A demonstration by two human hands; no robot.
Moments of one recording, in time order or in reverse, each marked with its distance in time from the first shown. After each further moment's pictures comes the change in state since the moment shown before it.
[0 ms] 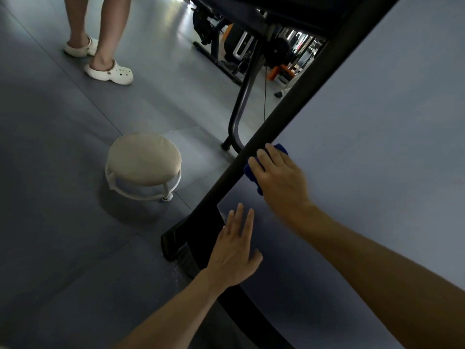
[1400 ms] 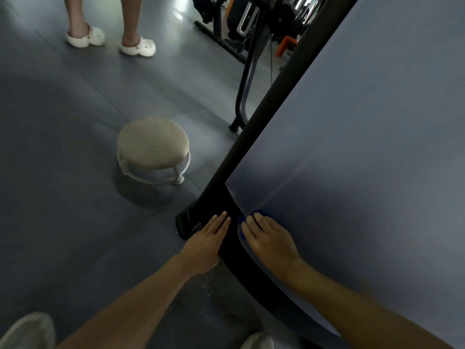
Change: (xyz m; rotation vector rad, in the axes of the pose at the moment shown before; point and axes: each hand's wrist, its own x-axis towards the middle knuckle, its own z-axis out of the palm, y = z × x) left_hand -0.051 -0.083 0.000 0.169 -0.292 0.018; right_hand -0.155 -0.107 0.081 0.123 0.013 -0.203
